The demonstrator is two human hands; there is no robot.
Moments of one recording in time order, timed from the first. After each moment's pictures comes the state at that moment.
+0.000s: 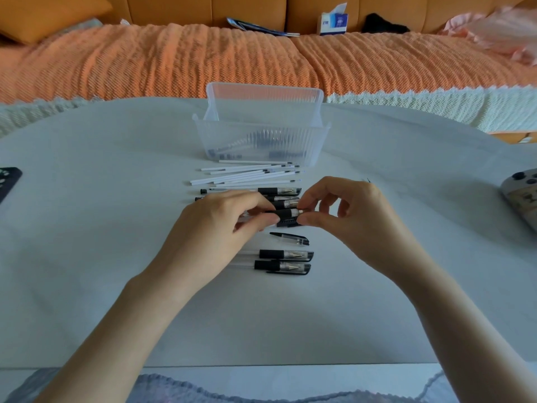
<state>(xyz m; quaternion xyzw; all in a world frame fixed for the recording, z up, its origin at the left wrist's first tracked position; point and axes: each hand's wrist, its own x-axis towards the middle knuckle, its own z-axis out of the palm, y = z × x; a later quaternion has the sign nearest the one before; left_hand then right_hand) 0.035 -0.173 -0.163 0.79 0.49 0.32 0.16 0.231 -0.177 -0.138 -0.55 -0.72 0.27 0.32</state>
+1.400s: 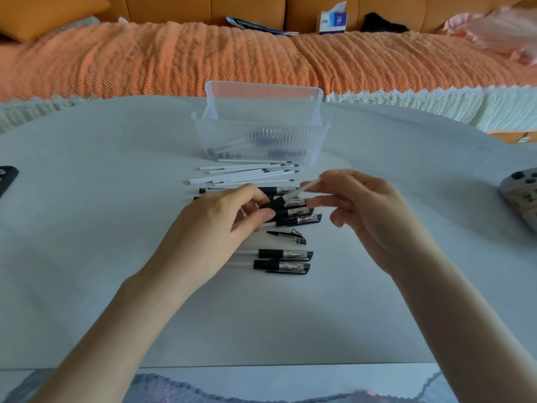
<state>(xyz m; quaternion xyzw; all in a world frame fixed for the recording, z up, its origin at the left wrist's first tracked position) 0.035 -0.174 -0.161 0.78 0.51 0.31 0.20 0.235 -0.169 -0.140 -0.52 -0.43 0.55 0.50</state>
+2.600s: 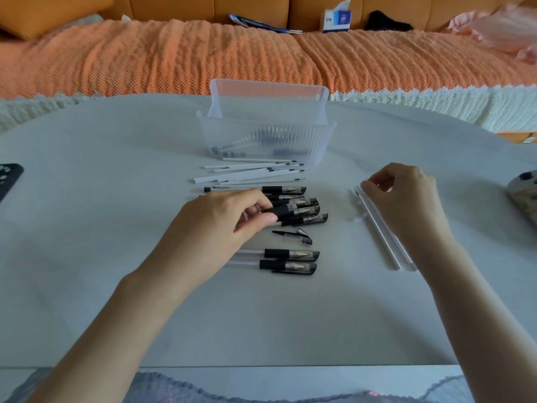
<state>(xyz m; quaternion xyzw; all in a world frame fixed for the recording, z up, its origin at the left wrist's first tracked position) 0.028 -0.172 -0.162 0.79 0.51 0.28 0.18 0.278 -0.141 -0.164 -0.76 -0.58 0.09 0.30</state>
